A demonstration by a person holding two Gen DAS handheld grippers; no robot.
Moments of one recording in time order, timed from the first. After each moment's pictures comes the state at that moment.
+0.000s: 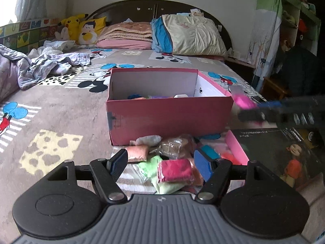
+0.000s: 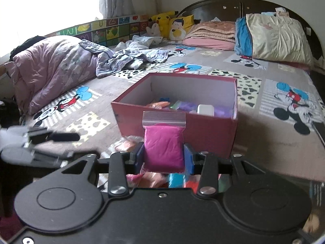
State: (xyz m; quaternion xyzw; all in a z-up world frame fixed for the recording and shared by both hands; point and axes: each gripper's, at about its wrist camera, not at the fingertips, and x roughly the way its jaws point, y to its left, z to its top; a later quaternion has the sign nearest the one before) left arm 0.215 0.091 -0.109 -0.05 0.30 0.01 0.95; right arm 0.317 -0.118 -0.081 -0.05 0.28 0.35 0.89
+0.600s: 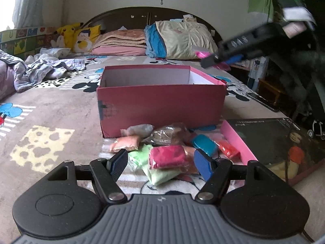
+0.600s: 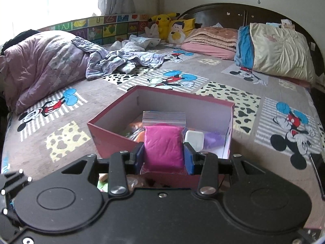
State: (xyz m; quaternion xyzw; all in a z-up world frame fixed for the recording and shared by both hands) left arm 0.200 0.073 -0.146 -0.03 0.27 -0.01 0.96; right arm 0.382 -0.093 -0.063 -0.09 0.27 0.34 0.89
